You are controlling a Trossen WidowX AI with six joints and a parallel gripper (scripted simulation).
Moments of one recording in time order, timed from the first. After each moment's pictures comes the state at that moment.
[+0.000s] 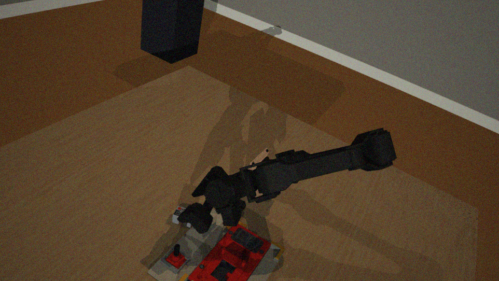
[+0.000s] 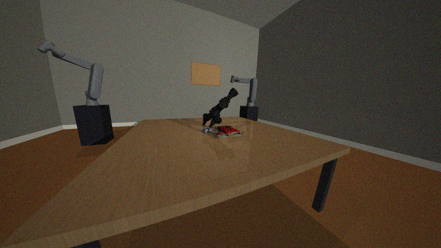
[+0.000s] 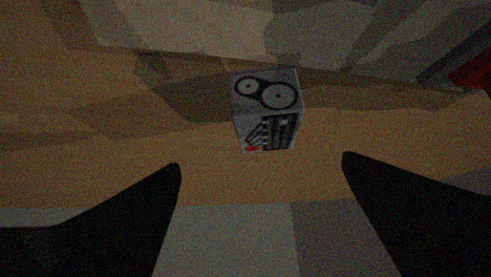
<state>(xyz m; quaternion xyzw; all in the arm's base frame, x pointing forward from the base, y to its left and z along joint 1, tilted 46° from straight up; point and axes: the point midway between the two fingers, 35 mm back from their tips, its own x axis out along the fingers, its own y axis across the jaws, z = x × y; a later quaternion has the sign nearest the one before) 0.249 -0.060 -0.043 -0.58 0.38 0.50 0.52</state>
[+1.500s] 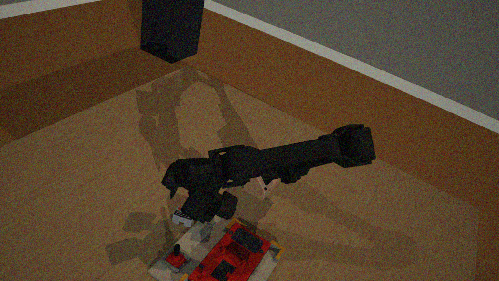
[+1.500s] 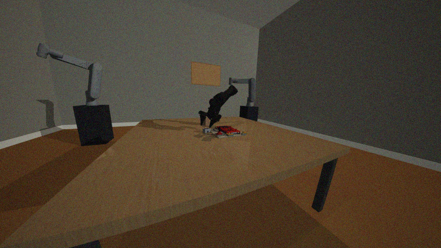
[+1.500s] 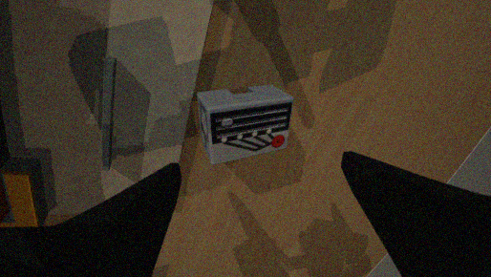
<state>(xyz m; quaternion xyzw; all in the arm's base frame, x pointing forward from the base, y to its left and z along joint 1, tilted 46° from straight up) 0.248 -0.070 -0.049 0.01 0.64 0.26 0.72</state>
